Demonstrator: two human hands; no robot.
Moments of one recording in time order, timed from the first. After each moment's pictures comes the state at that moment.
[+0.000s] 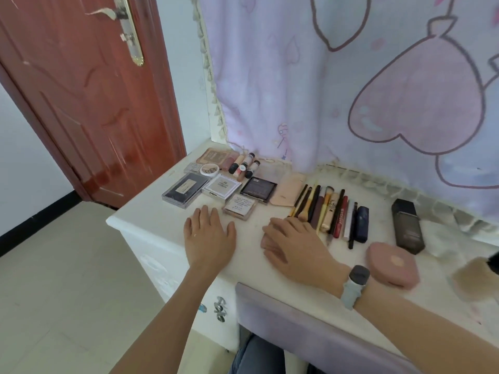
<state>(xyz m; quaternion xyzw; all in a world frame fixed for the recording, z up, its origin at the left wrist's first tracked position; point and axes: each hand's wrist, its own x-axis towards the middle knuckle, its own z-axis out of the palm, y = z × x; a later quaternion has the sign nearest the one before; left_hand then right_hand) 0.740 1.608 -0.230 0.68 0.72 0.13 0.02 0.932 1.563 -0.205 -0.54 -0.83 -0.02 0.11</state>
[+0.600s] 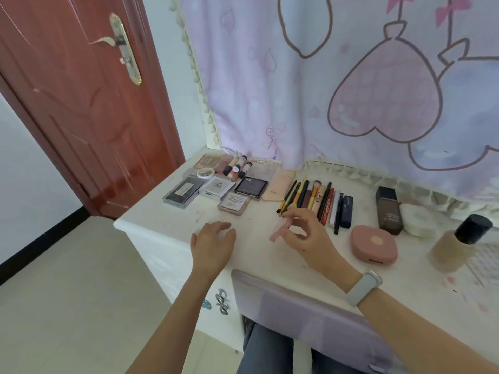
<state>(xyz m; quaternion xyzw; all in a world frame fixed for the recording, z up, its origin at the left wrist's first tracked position) 0.748 1.561 -0.204 0.63 0.67 0.29 0.25 0.947 1.527 -0.195 -0.49 -0.60 0.37 0.51</state>
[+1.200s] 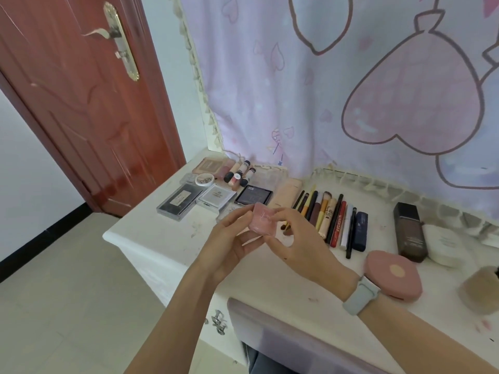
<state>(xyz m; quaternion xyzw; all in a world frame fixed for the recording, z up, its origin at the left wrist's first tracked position) 0.775 1.591 -0.166 0.37 0.34 0.46 0.74 0.938 1.570 -0.181 -0.52 -0.73 0.21 0.39</state>
